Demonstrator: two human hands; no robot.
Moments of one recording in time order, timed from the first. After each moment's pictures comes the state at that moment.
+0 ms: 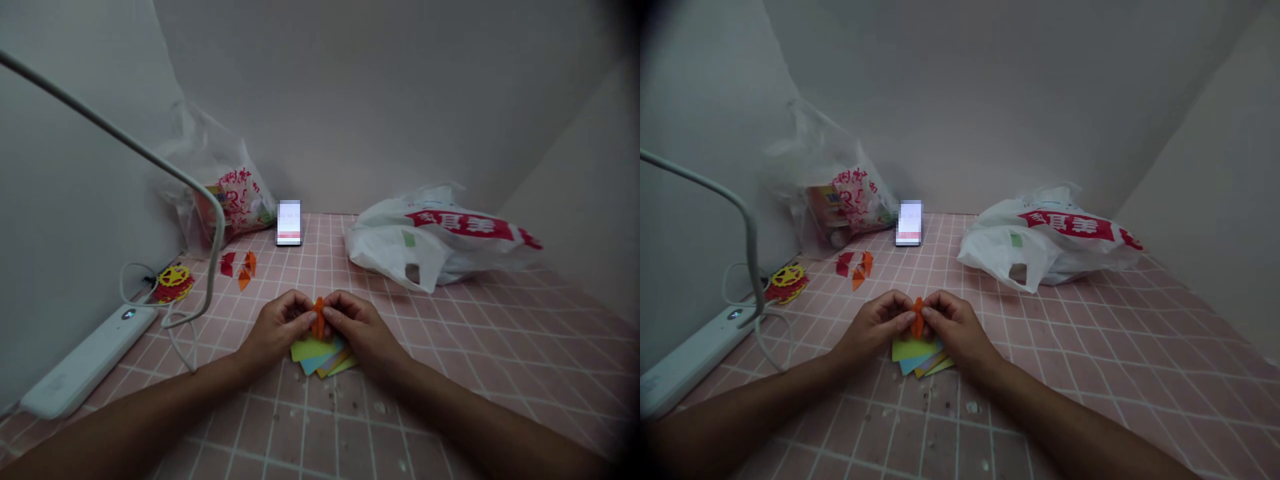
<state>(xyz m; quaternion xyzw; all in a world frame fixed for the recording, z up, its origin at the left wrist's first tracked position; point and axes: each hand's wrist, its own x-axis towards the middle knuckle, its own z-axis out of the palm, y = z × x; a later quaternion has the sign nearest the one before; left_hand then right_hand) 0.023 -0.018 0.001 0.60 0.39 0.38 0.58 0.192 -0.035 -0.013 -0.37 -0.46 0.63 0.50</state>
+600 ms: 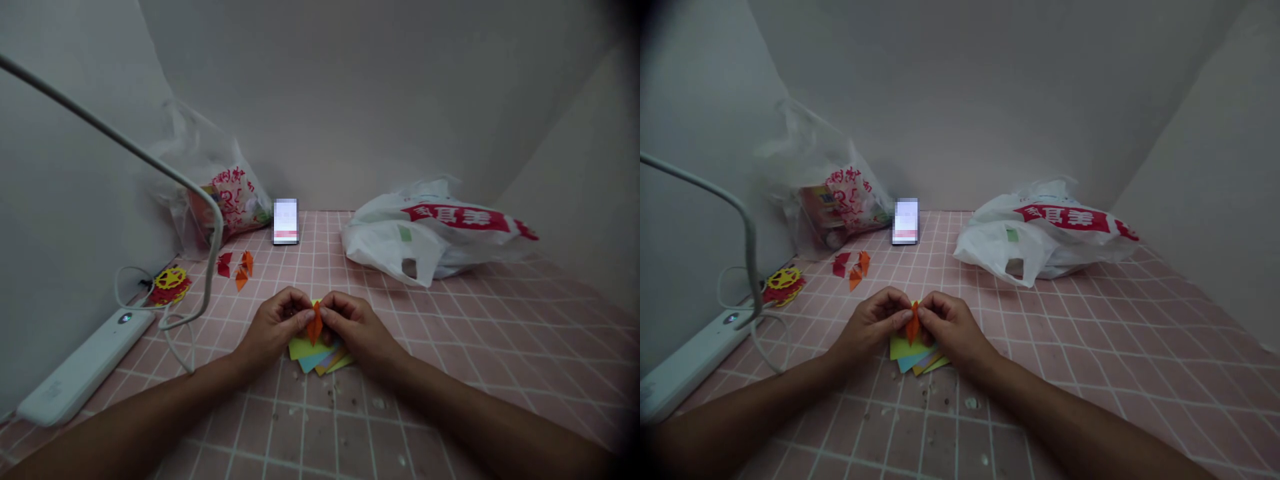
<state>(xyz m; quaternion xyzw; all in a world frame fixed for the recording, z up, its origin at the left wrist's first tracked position) 0.023 -0.017 -0.001 0.60 0.39 0.40 0.57 0.193 -0.038 -0.005 -0.41 -0.49 0.62 0.46</state>
